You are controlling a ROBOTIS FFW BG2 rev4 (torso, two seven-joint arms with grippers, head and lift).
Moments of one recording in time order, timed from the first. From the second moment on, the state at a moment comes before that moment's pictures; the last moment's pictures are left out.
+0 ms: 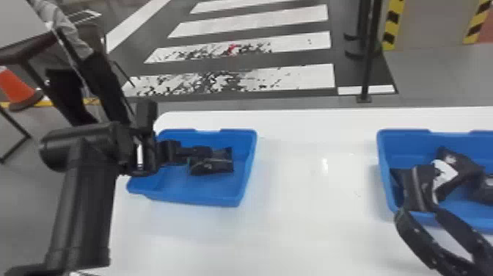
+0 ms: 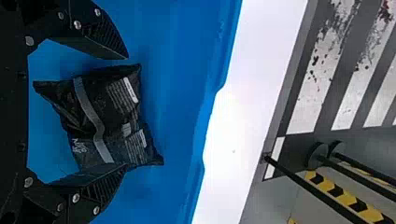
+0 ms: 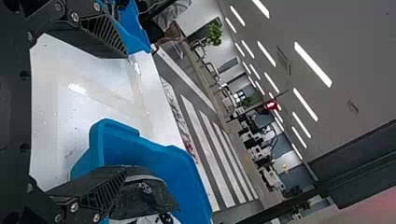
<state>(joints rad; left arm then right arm) -0.41 0.36 0.23 -1.46 0.19 1.33 -0.46 0.60 -0.06 -0.02 -2.10 -0.50 0.22 0.40</state>
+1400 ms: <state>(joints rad) -0.11 0.37 0.28 -1.83 0.55 1.14 -0.48 0.58 -0.06 0.01 -2.10 -0.53 0.23 0.42</state>
